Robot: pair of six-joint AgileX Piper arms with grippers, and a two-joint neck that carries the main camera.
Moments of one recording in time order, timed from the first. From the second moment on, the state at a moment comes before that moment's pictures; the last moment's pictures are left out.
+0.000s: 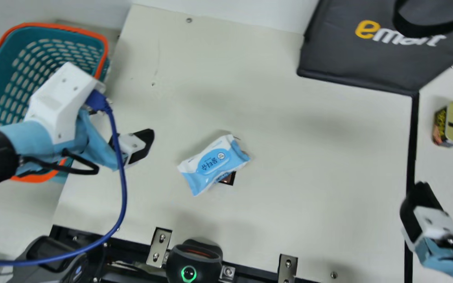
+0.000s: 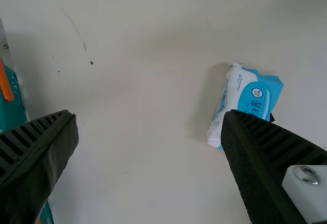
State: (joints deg) left arm -11.7 55.1 -54.6 -12.0 57.3 14.9; right arm 0.7 42.6 -69.8 -0.8 69.4 0.0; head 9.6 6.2
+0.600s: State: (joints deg) left arm -11.7 55.1 -54.6 -12.0 57.3 14.9; right arm 0.7 42.6 -69.8 -0.8 69.4 0.0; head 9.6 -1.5
